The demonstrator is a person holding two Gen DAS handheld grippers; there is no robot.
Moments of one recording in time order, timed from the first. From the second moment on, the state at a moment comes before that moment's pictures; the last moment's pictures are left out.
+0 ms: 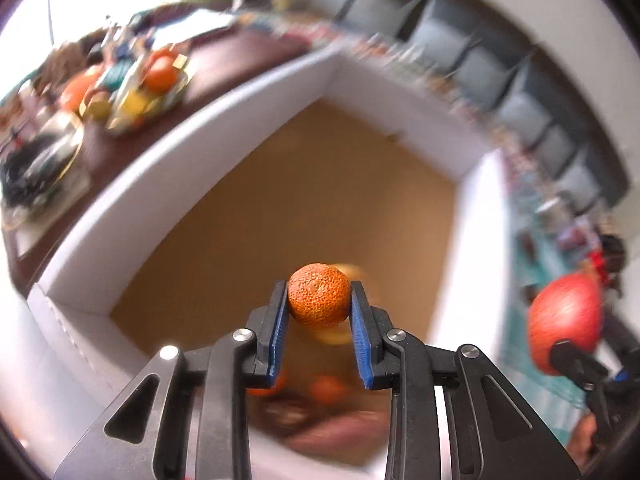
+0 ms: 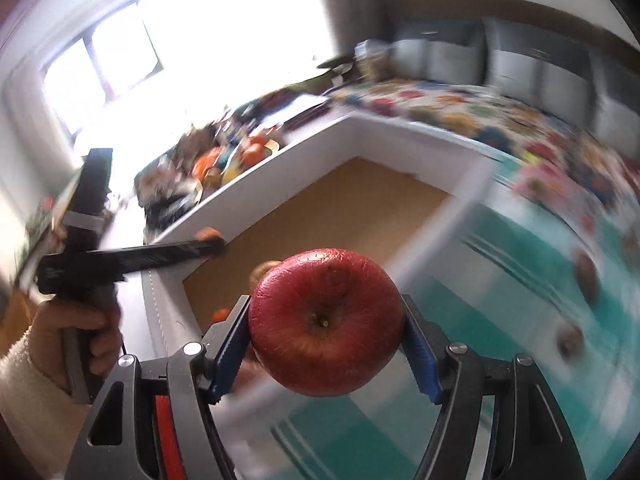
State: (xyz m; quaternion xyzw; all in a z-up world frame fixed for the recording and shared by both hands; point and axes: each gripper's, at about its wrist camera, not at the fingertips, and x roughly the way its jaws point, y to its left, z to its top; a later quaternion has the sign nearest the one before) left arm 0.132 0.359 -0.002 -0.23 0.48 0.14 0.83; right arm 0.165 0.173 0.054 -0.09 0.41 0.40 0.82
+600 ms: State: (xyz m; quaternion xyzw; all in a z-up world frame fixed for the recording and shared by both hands) left arm 0.093 0.310 0.036 -0.16 0.41 0.15 0.89; right arm 0.176 0.169 0.064 -0.16 0.34 0.31 0.88
